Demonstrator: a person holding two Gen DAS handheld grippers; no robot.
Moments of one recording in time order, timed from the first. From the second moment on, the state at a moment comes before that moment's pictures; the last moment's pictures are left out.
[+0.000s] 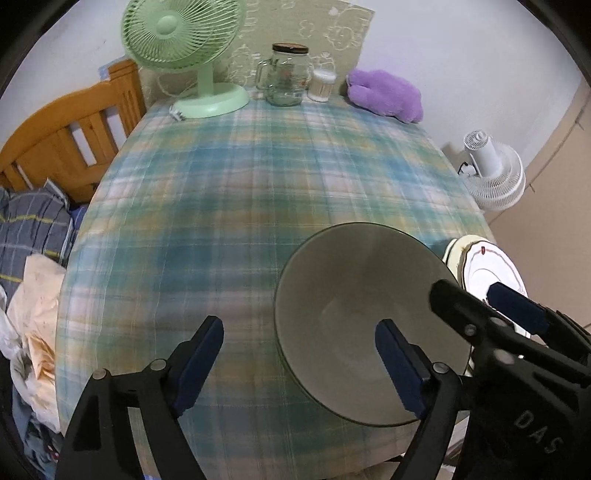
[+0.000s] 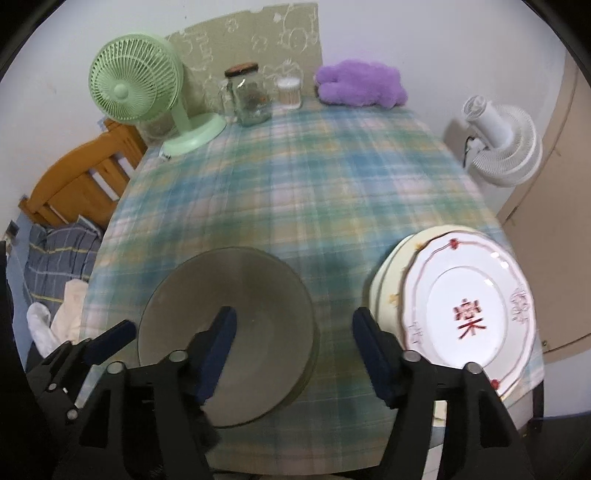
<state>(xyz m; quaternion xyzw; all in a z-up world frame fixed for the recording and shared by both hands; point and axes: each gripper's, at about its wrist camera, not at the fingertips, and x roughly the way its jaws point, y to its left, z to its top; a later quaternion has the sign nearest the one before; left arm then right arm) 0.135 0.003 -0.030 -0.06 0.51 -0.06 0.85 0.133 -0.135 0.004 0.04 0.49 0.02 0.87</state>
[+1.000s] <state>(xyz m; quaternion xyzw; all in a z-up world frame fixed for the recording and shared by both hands) 0.156 -0.025 -0.066 -0.05 0.56 0.04 0.82 0.191 -0.157 -0.068 0.12 0.58 0.15 0.79</state>
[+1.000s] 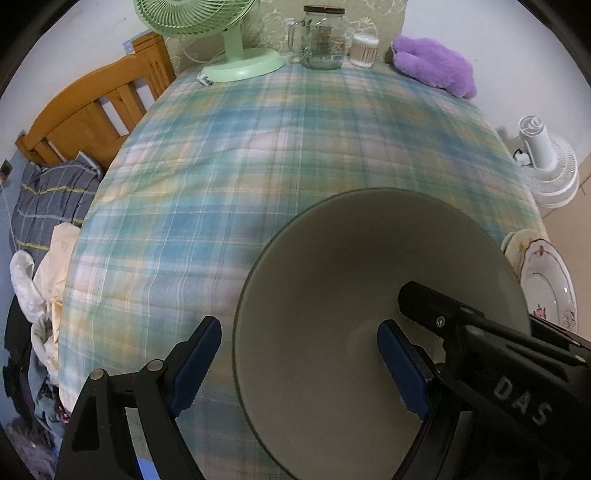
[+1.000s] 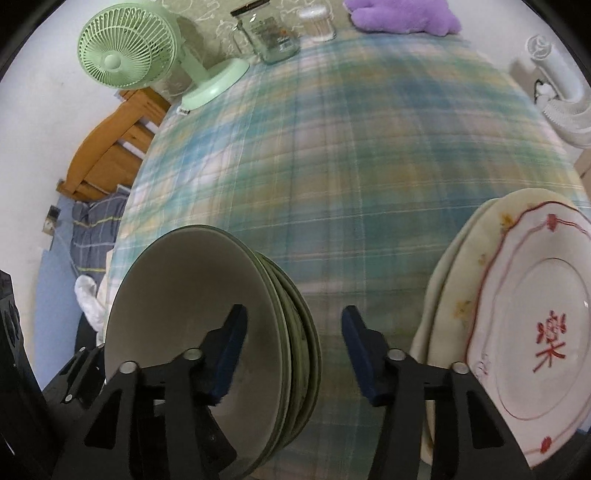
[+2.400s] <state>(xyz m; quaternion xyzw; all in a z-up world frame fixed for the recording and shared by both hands) 0.167 -0.006 -0.076 -0.12 0.54 -0.14 0.82 0.191 -0.136 -0.061 0.08 0.59 0.08 0.80</state>
